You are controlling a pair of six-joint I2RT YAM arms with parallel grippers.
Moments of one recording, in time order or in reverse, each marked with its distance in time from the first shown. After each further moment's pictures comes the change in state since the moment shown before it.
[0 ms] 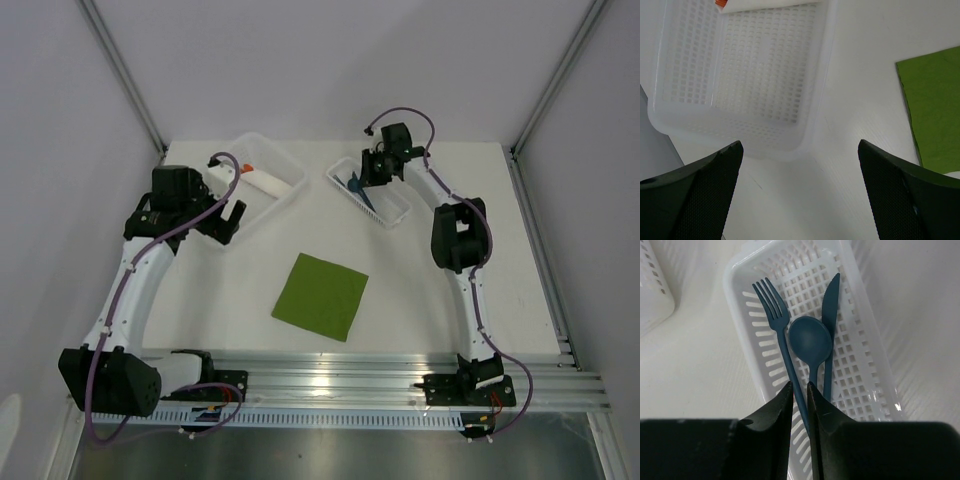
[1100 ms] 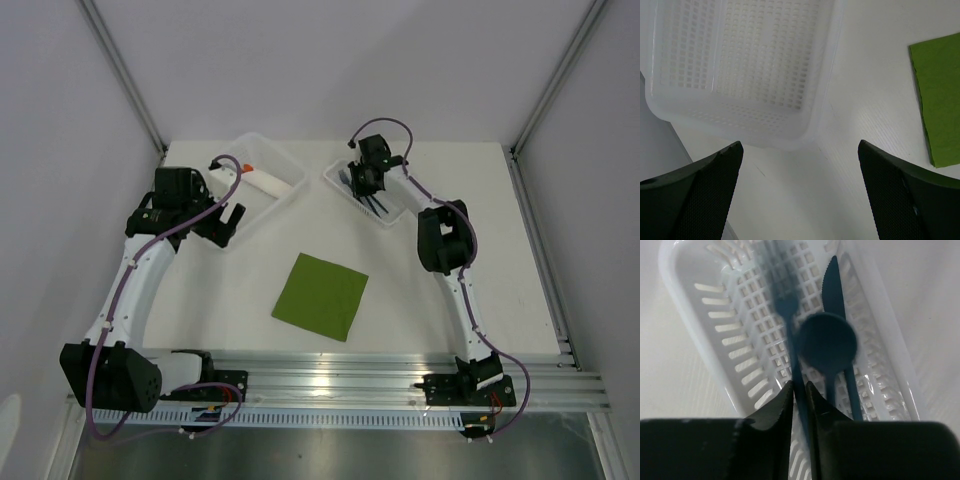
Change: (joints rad) left arm 0.000 0.026 0.010 -0.047 -0.054 0.020; right arm 0.081 0.078 0.024 -0.008 0.223 -0.031
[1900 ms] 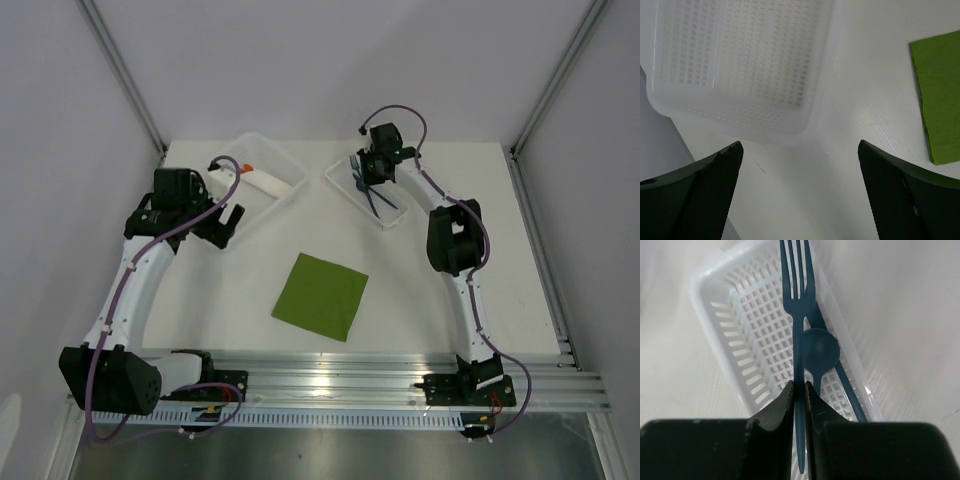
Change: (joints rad) left arm -0.001 -0.013 0.000 -0.014 -0.011 -0.003; right arm -0.022 -0.084 -0.028 0.007 0.020 0.005
